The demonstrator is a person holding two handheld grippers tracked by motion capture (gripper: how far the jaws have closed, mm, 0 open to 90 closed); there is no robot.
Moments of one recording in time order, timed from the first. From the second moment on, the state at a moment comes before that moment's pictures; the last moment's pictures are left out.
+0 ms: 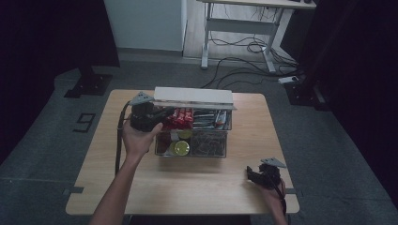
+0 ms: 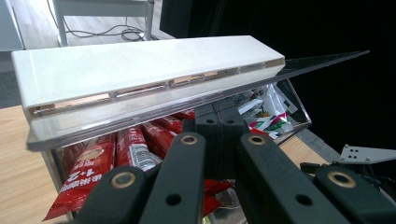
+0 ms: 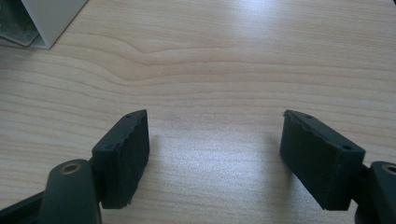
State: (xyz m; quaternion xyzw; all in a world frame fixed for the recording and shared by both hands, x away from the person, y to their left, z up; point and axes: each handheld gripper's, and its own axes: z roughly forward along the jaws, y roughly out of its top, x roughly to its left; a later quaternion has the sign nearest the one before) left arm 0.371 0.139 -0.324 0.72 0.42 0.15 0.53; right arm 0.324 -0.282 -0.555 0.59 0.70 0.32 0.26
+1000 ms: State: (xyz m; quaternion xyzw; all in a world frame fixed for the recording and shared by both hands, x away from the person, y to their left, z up) left arm 0.371 0.134 -0.328 0.72 0.41 0.15 0.54; right arm 0.313 -0.278 -0.524 0.56 0.68 0.38 0.28
